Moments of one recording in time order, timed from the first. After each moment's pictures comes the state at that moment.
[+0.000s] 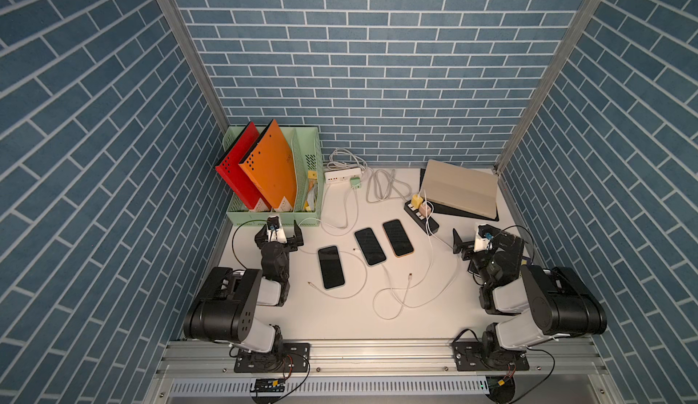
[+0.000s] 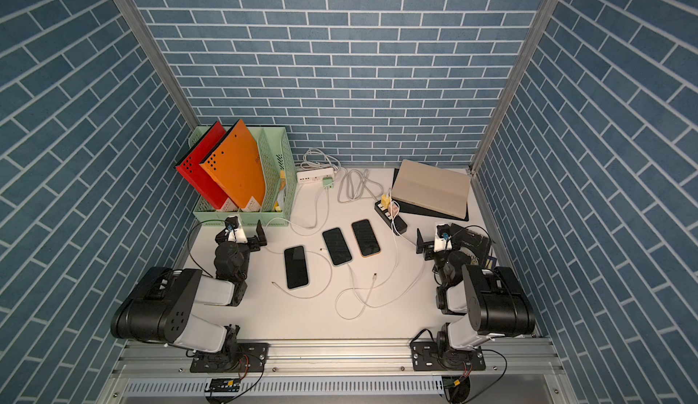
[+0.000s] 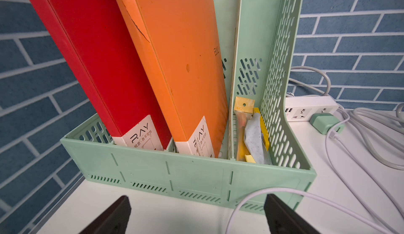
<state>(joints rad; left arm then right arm) -0.07 1.50 0.19 1.20 -0.26 -0.01 0.00 1.52 0.09 1.39 -0.20 -0.12</state>
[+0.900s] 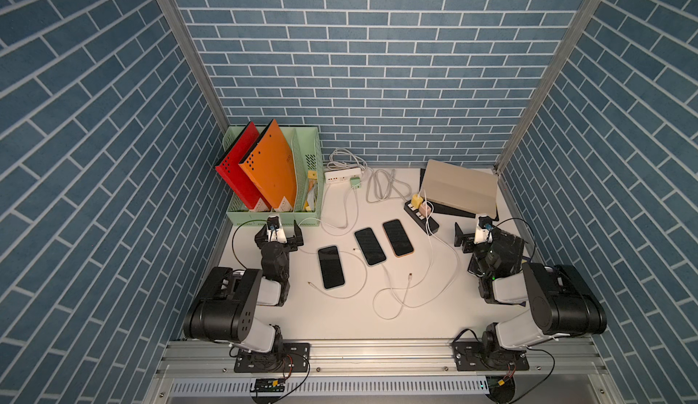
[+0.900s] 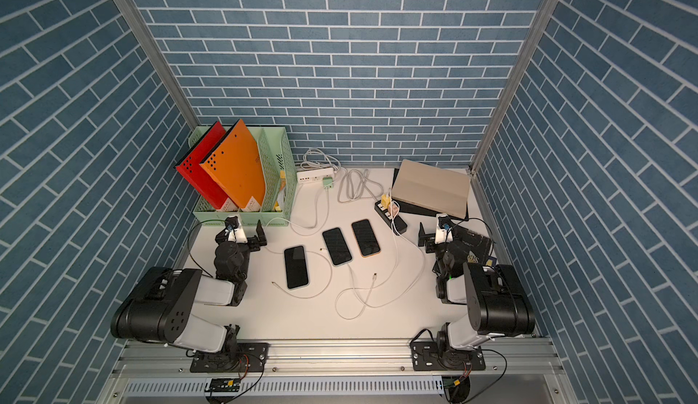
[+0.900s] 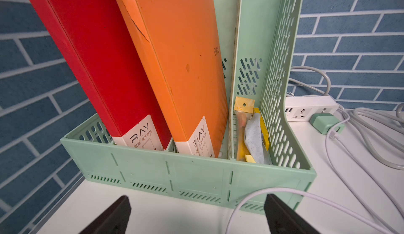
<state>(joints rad) -0.07 1.50 0.19 1.20 -0.26 -0.01 0.00 1.52 0.20 1.21 -0.13 -0.11</state>
